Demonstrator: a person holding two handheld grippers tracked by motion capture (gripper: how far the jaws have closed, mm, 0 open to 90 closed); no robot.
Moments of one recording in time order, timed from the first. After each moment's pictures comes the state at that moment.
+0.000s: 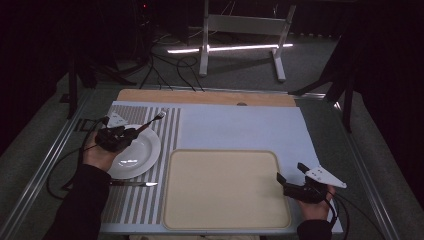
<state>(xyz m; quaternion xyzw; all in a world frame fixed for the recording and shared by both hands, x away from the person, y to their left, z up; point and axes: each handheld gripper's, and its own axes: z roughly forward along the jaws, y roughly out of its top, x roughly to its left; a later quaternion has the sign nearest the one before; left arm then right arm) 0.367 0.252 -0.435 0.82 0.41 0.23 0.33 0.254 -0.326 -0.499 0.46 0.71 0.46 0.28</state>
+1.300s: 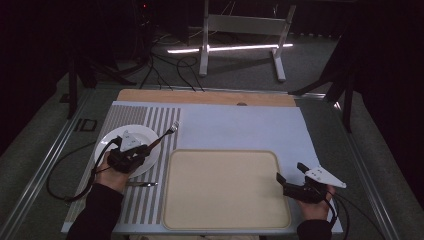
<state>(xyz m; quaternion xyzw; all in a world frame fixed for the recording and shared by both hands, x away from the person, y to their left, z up) 0.315 0.211 -0.452 0.81 0.41 0.24 0.35 0.254 -0.325 -0.499 0.45 0.71 0.47 0.28</state>
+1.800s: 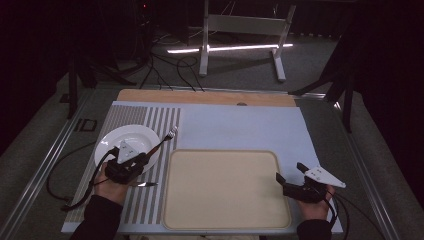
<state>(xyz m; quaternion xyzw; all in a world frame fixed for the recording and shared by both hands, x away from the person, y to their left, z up) 0.285 0.209 -0.457 0.80 0.42 0.24 0.35 0.255 -0.325 -0.499 0.45 0.71 0.46 0.28</state>
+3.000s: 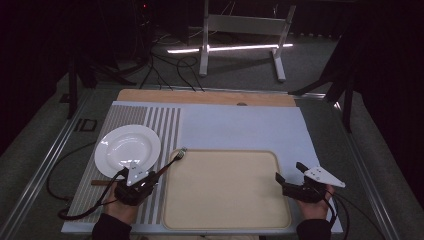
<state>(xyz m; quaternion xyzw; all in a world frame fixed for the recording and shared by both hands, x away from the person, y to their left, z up) 0.242 0.183 -0.481 0.80 0.43 0.21 0.36 0.256 -0.324 -0.498 0.45 0.71 0.47 0.28</state>
